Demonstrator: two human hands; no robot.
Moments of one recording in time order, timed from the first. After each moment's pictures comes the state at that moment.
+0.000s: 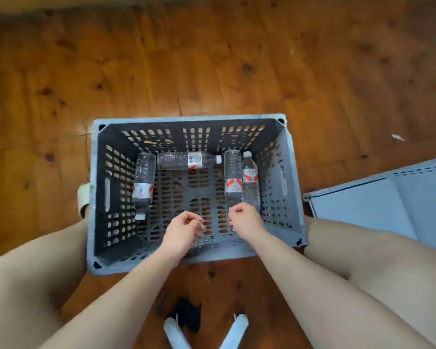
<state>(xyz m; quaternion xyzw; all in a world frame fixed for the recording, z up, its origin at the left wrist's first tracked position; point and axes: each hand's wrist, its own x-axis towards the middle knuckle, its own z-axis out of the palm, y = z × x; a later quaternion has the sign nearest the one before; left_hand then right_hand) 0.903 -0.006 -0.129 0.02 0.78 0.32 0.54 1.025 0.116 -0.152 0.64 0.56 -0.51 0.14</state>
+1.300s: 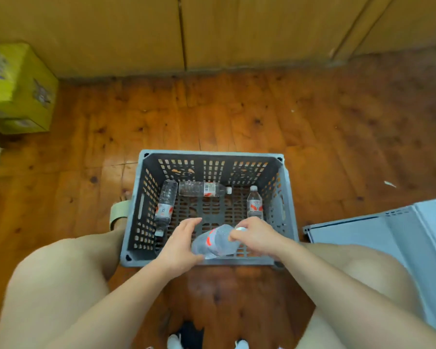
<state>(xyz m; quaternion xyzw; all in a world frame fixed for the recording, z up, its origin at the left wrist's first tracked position) 0.885 -0.060 -0.060 0.36 0.80 0.18 0.43 1.028 0.113 -0.001 0.45 0.69 -0.51 0.24</state>
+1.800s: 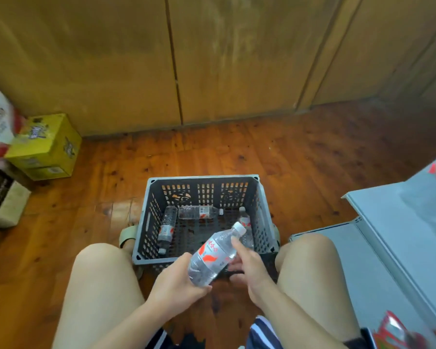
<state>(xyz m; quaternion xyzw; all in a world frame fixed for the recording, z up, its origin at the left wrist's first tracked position) 0.985 -0.152 0.039 0.40 0.83 0.22 0.31 1.123 -0.013 0.061 0.52 0.47 -0.71 -0.08</state>
